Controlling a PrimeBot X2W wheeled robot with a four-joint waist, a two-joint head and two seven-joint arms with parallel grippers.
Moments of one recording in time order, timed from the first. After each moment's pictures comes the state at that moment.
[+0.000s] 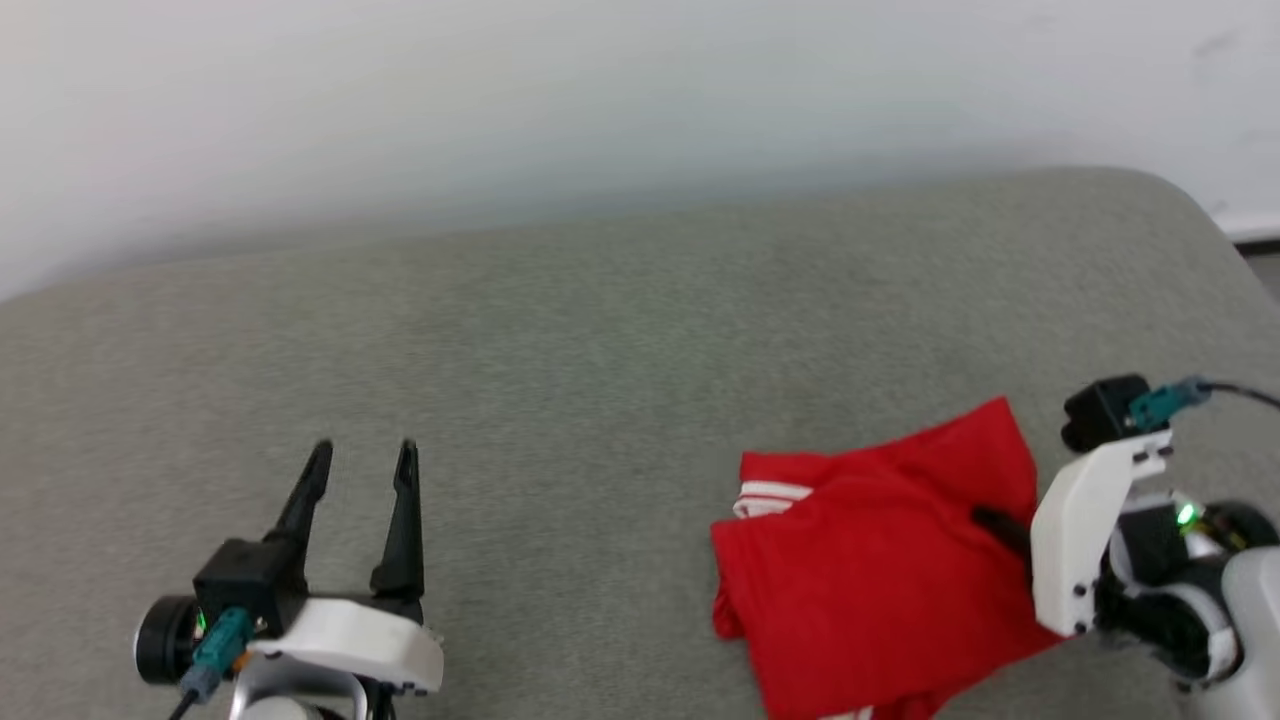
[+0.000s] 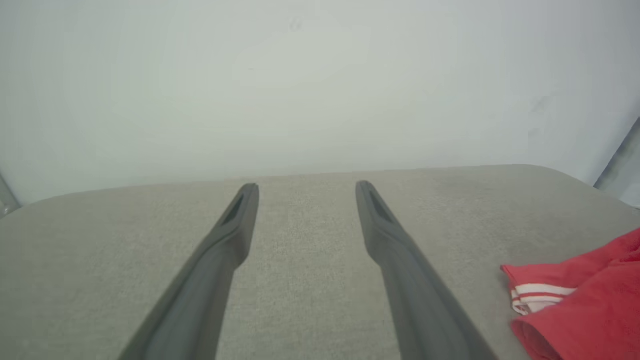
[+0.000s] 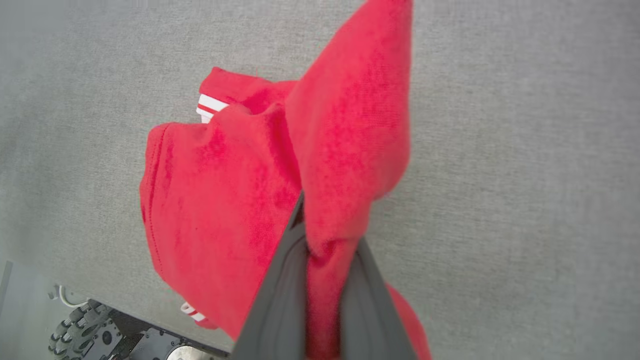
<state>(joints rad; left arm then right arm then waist) -0.07 0.43 -0.41 -0.01 -0.54 0.29 -0.25 -0.24 -0.30 0.14 0.11 0.55 0.13 0.86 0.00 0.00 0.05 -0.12</state>
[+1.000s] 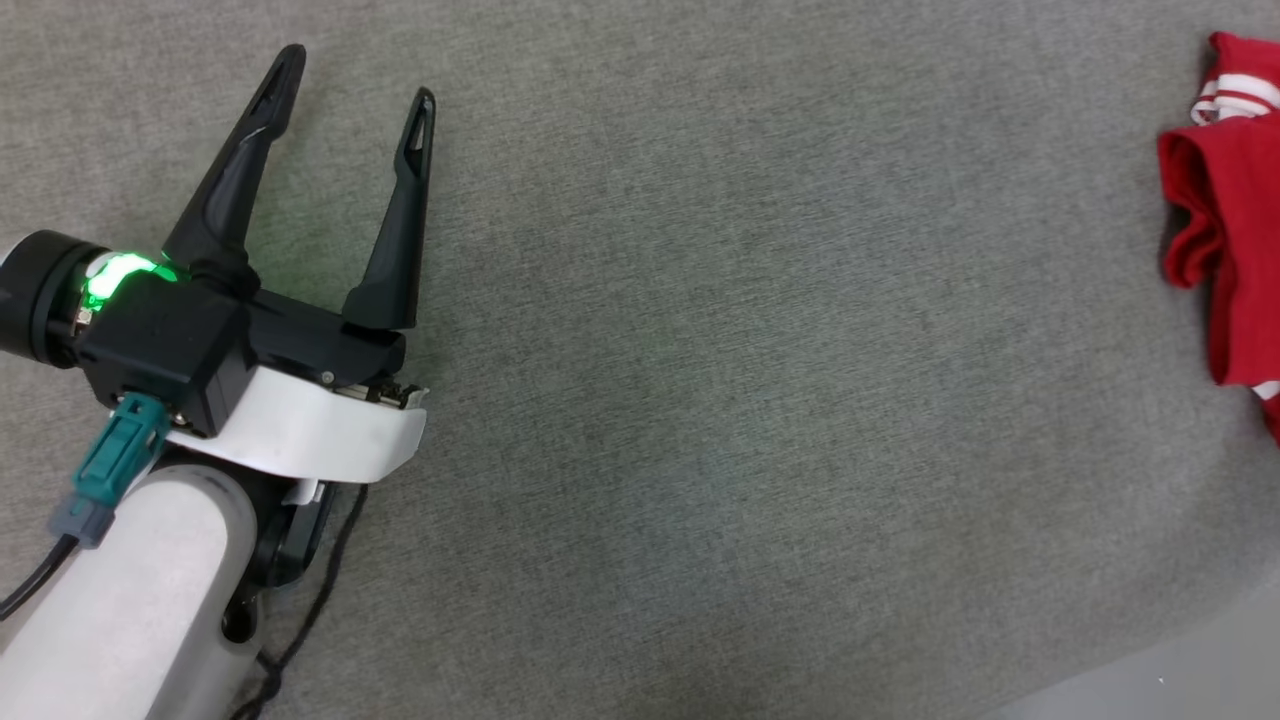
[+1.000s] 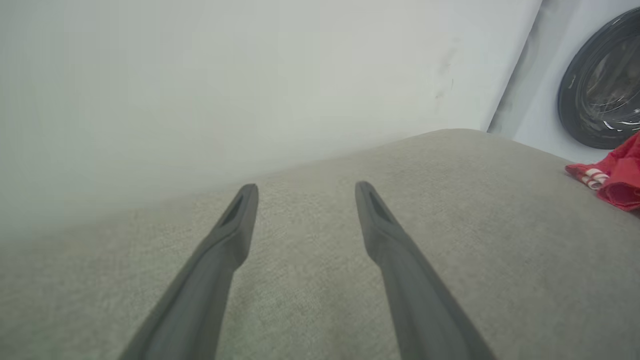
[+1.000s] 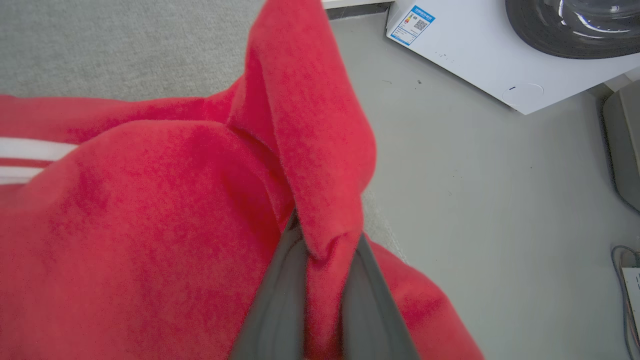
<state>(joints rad) -0.52 0.57 -0.43 -0.30 -0.38 0.21 -0.07 -0.73 -0.43 -0.35 0.59 0.14 0.13 0.35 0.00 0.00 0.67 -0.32</state>
